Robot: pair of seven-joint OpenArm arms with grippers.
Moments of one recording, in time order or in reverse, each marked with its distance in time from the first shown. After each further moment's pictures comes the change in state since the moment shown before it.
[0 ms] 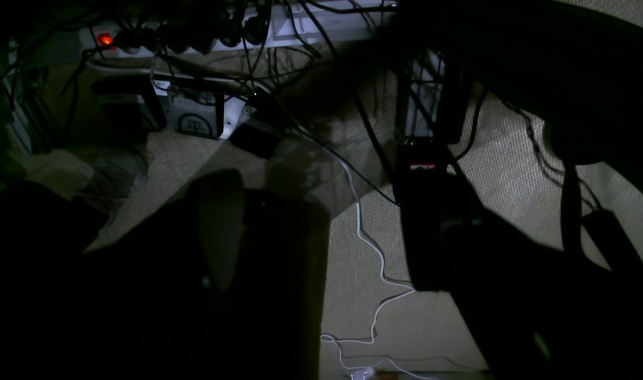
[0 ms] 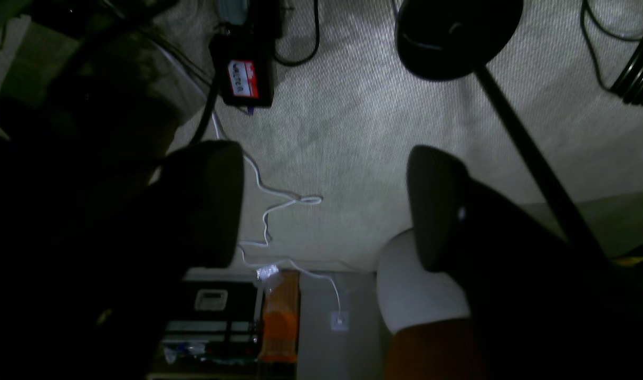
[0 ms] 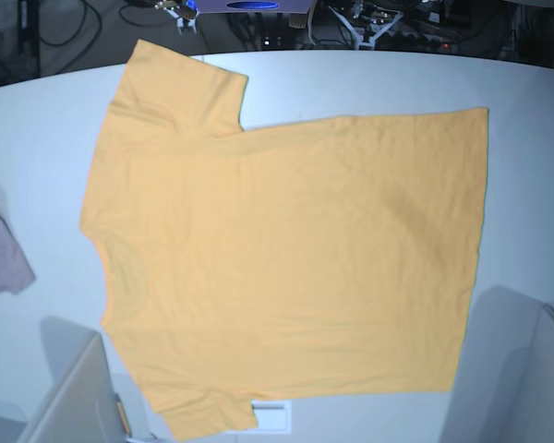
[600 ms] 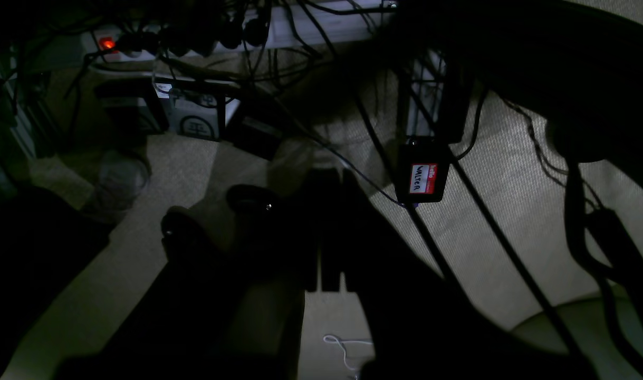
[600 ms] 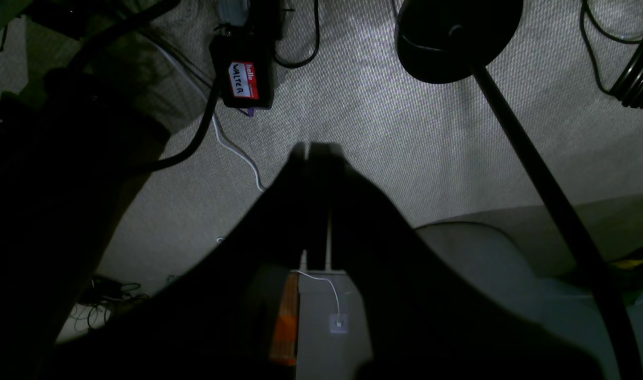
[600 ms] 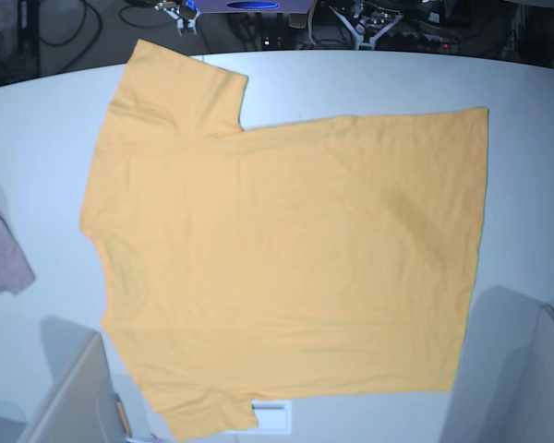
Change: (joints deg) left arm 0.5 -0.2 0.1 0.5 0.4 0.0 -0.3; right arm 0.1 0.0 0.0 0.3 -0.2 0.0 0.1
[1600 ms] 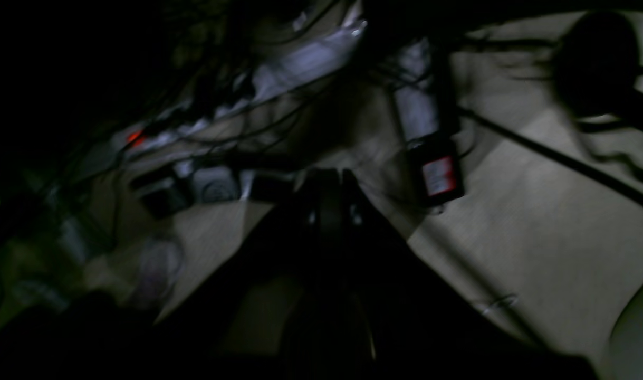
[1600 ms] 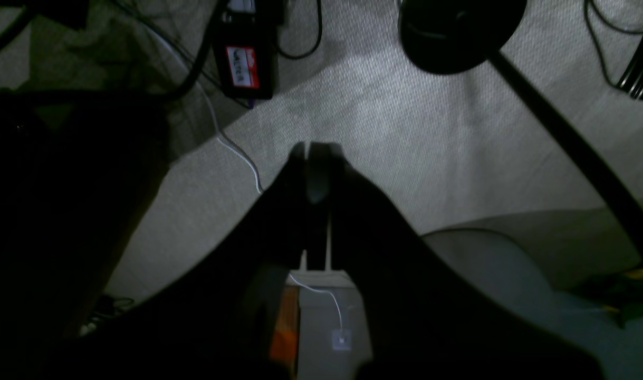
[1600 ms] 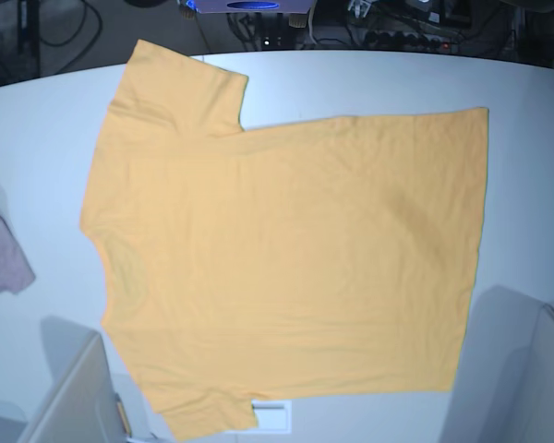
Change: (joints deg) left arm 23.6 -6.7 15.4 28.7 -0.2 0.0 -10.2; right arm -18.8 0.0 0.2 22.6 0.2 0.0 0.0
